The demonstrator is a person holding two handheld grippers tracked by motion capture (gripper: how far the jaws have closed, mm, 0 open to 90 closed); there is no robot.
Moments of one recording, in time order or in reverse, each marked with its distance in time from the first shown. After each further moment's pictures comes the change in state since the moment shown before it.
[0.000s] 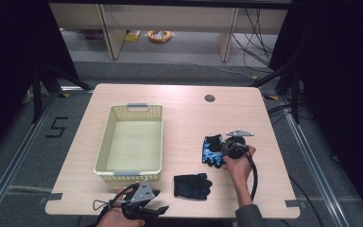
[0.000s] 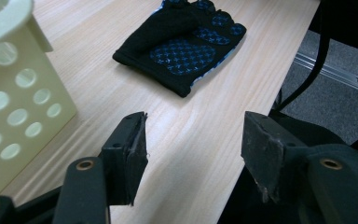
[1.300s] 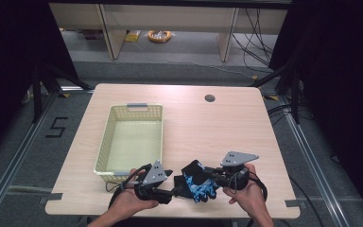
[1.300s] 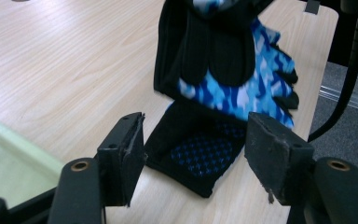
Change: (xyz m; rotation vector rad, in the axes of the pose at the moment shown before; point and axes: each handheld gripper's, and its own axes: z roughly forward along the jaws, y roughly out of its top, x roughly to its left) left arm 0.008 0.061 0.014 -0.118 0.018 0.061; right arm 0.067 -0.025 -0.097 -0.068 0.466 -0.297
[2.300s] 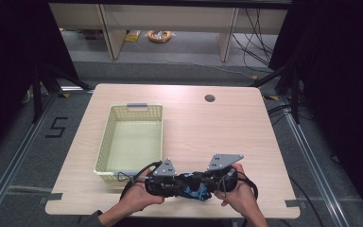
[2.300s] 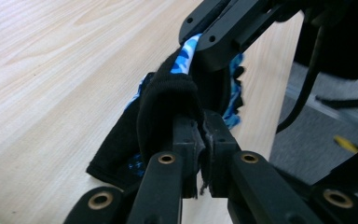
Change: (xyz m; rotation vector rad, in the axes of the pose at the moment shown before) left arm 0.002 0.009 0.022 0.075 -0.158 -0.108; right arm 0.017 0.012 0.019 0.049 0.078 -0.105
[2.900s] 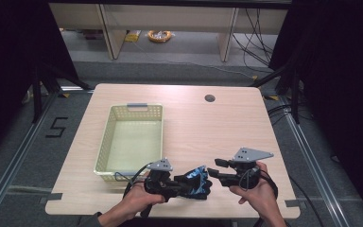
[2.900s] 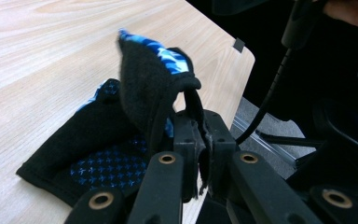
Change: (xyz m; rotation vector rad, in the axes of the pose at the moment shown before) left arm 0.000 -0.002 -0.001 -0.073 -0.162 -0.217; right arm -0.017 -0.011 -0.049 -0.108 -0.104 0.190
